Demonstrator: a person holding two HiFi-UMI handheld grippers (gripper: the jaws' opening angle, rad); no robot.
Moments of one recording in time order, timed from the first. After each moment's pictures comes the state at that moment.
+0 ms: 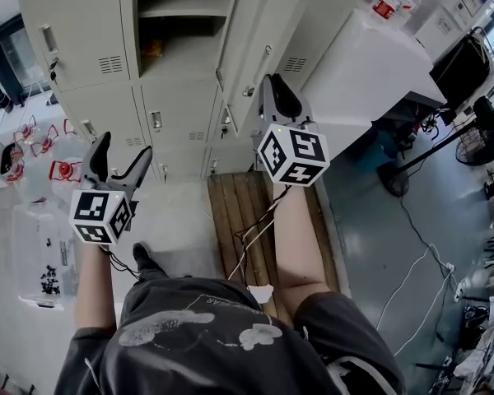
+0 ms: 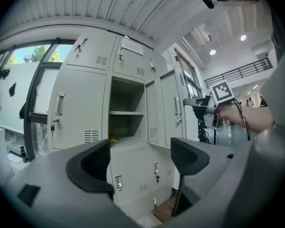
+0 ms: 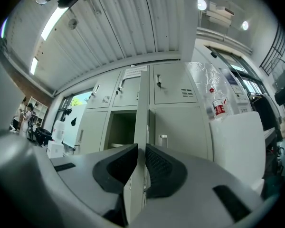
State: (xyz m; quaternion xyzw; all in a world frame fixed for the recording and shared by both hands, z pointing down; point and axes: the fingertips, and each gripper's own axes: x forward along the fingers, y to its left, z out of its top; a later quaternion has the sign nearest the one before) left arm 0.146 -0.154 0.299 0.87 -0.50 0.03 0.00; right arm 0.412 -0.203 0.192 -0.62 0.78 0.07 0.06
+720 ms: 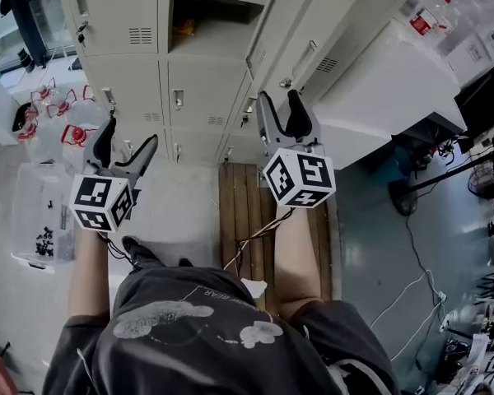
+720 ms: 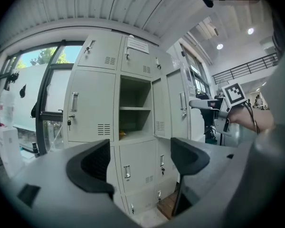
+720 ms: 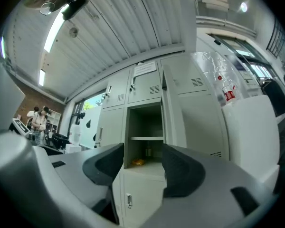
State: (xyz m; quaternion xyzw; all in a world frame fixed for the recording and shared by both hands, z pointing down) left arm 0.118 -0.129 0.315 0.84 -0.54 0.05 0.01; right arm 0.370 -0.170 0.230 -0.56 0.83 0.05 0.07
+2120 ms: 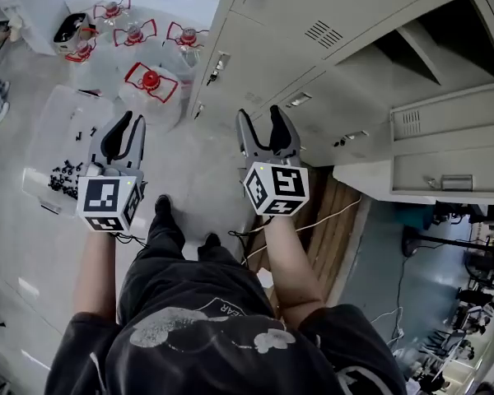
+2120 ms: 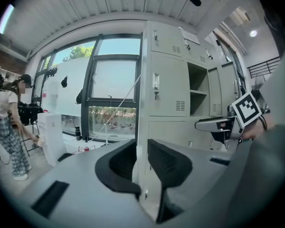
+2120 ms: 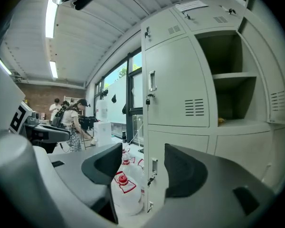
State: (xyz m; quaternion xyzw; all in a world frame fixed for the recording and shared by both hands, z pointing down) left arm -0.245 -0.139 0.418 0.73 -0.68 0.06 0.09; right arm -0.041 -0.234 0.407 -0.43 0.90 -0.04 -0.08
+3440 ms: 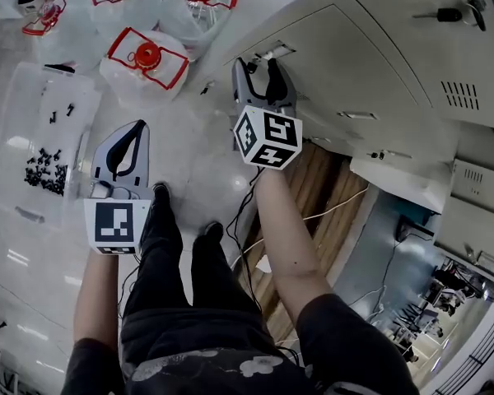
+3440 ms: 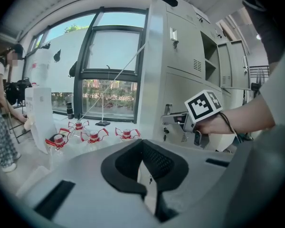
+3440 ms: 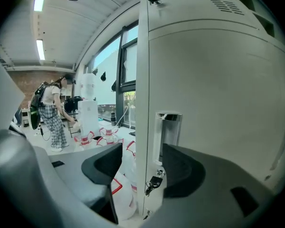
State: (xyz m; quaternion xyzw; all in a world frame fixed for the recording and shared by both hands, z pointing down) left arm -0.309 -0.236 0.636 0.74 -0.64 0.11 0.16; right arm -0.170 -0.415 0.644 -0.47 0.87 -0.07 -0.15
